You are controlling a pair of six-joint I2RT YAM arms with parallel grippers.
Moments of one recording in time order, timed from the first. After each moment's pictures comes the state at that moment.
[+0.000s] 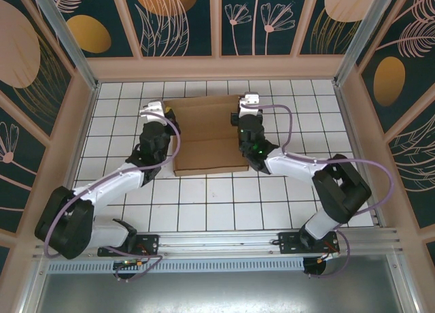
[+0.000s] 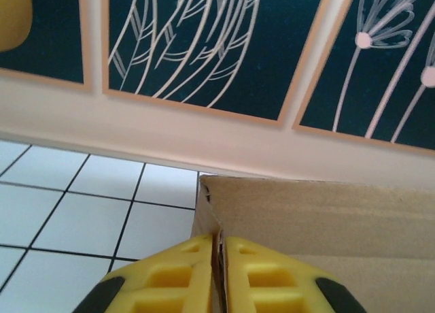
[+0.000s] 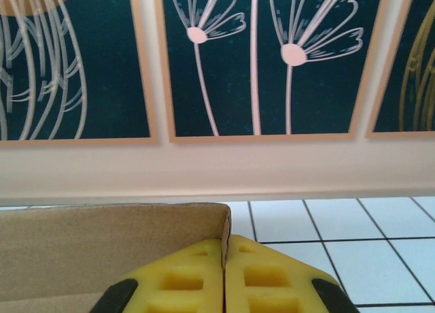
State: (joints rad) left arm -0.54 1.29 0.66 0.52 -0.45 -0.29; right arm 0.74 1.57 0.88 0.66 0.69 0.04
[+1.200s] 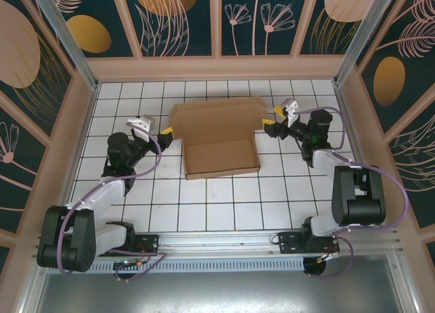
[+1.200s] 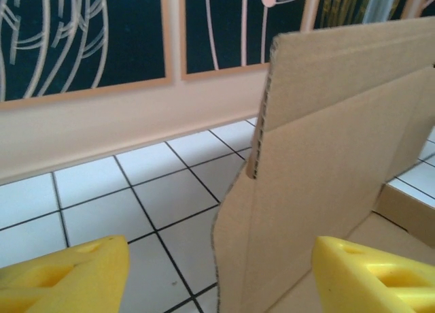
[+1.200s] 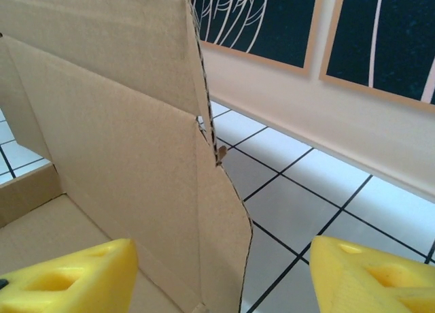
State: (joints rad) left arm -0.14 1.20 0.44 0.65 0.47 -0.01; right arm 0.04 1.50 0.69 0.60 -0.81 -0.20
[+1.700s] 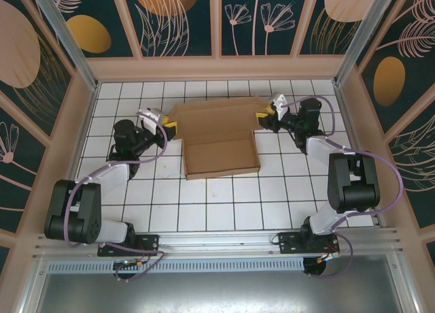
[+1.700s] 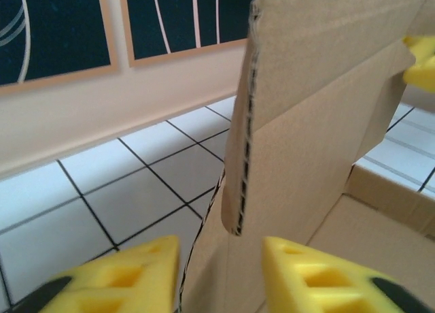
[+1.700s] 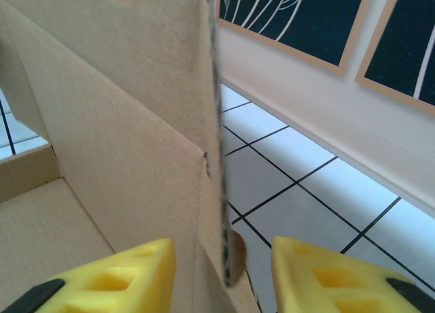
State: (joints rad) left arm -0.14 1.40 0.58 0.63 0.62 0.05; right arm 0.10 1.61 0.86 0.43 -0.82 -0.35
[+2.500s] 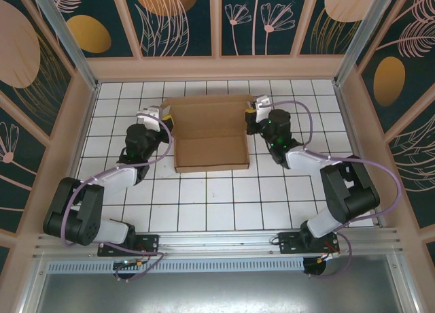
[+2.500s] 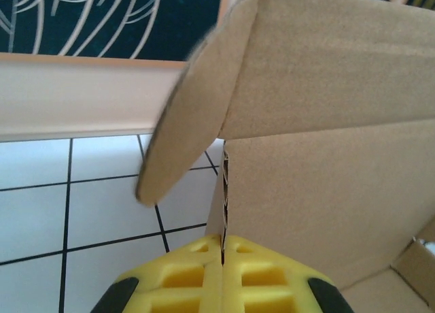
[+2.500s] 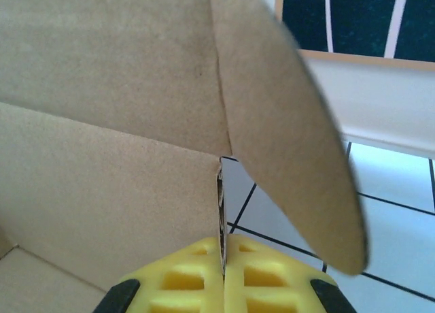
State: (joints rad) left arm -0.30 1.40 0.54 0.72 0.10 -0.22; right arm 0.47 1.54 0.76 0.58 -0.02 0.07
